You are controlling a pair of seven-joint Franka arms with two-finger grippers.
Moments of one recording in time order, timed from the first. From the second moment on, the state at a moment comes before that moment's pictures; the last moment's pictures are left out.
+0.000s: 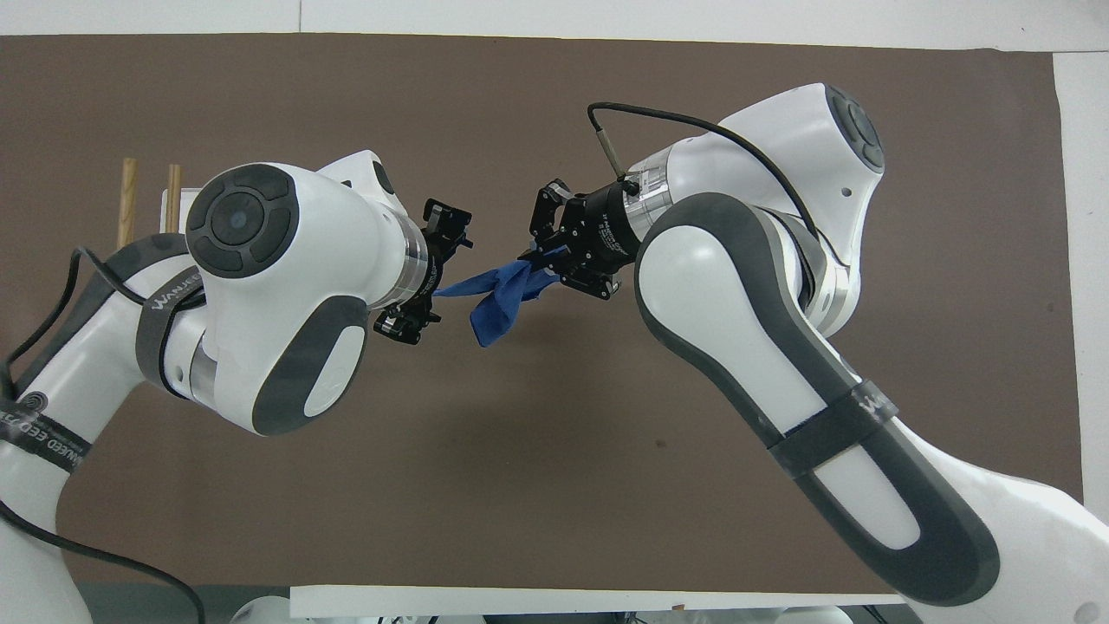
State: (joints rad) left arm -0.57 0.08 -0.05 -1.92 -0.16 2.13 -1.61; right arm 0.27 0.26 0.17 -1.73 0.78 2.07 0.98
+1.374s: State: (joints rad) left arm -0.57 0.08 -0.03 -1.96 -0.16 2.13 -1.48; right arm 0.27 0.26 0.17 -1.75 0.79 2.10 0.98
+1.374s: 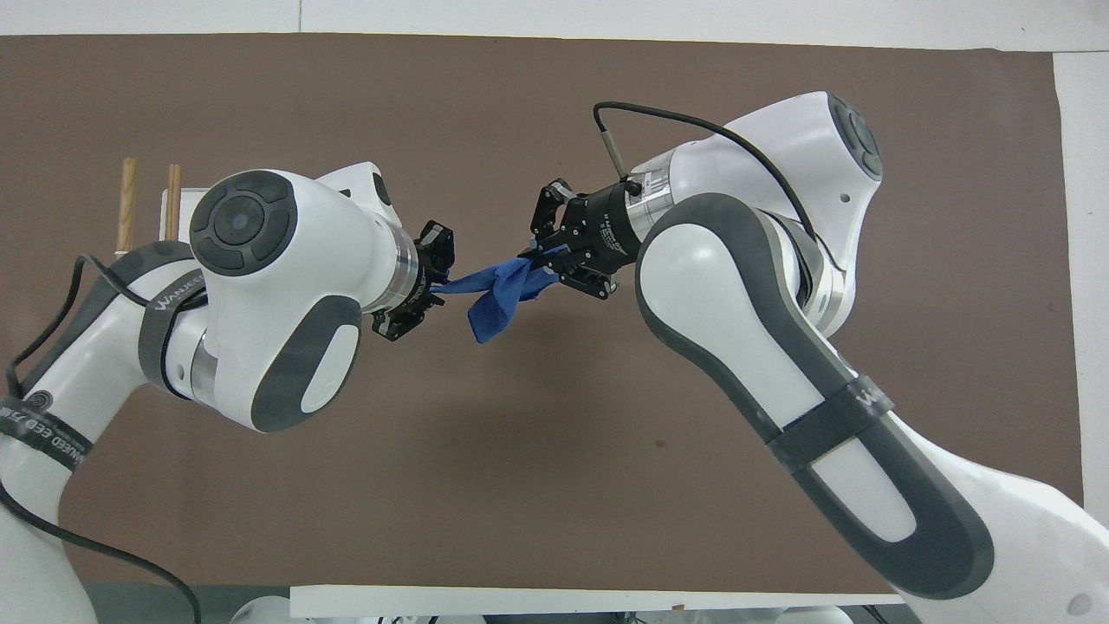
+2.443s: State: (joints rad) left arm -0.57 0.08 -0.03 -1.94 -0.14 2.12 -1.46; right arm 0.27 0.24 0.17 -1.73 0.46 2.10 0.86
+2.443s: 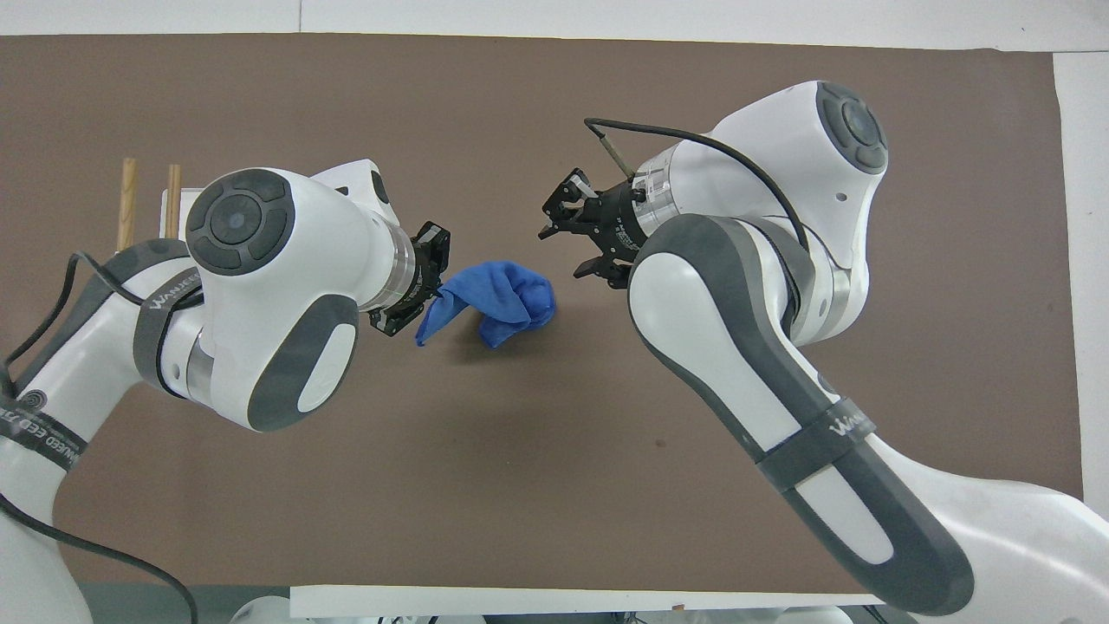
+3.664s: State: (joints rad) left arm -0.23 0.03 0.00 -1.71 0.42 1.83 -1.10; right arm -0.15 0.05 0.15 -1.36 -0.14 1.33 0.01
